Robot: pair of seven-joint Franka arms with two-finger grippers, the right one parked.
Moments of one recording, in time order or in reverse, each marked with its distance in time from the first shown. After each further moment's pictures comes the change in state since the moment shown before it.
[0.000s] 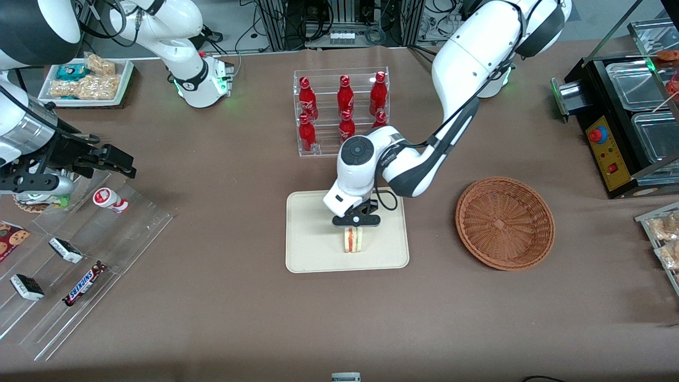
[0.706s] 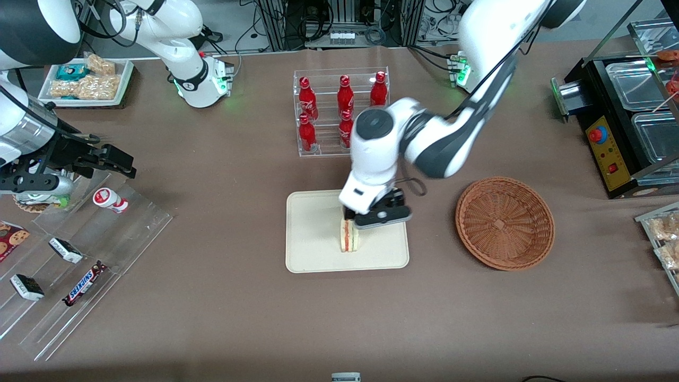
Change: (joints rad) arm 0.106 -0.300 0.017 0.063 -0.034 -0.303 -0.063
